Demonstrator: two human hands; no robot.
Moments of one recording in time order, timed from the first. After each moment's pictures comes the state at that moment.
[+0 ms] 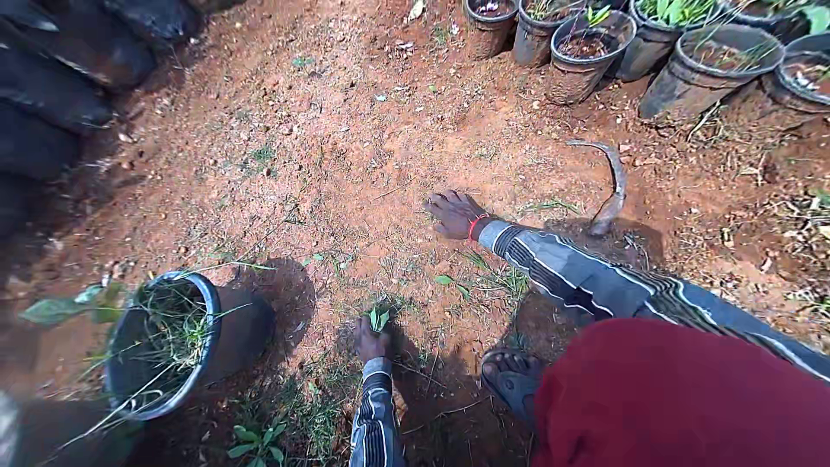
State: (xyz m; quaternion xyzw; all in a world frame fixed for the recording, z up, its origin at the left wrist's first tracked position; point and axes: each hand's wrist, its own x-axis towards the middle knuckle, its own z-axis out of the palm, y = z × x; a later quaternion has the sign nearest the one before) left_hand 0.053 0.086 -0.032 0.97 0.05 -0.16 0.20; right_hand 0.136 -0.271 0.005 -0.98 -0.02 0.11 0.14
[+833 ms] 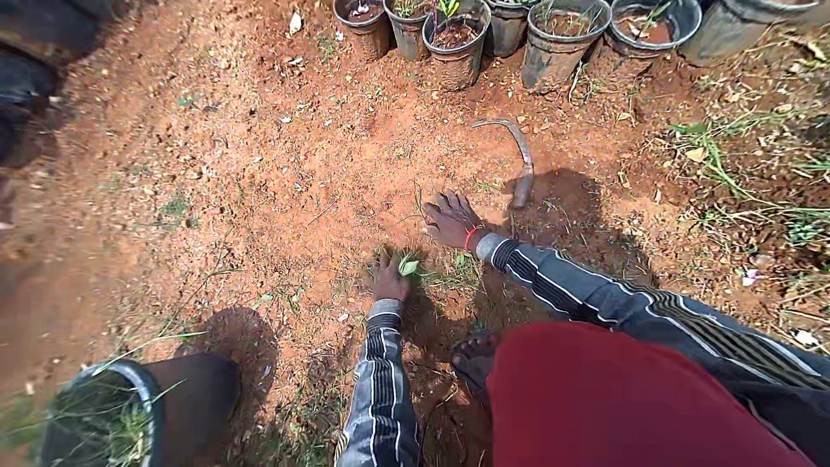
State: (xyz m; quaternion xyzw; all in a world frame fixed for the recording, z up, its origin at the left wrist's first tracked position) left_hand 0.087 -0.104 0.000 0.91 -0.28 -0.28 0.13; right_hand 0.021 -0.333 -0.017 -0.96 0.20 0.09 0.18
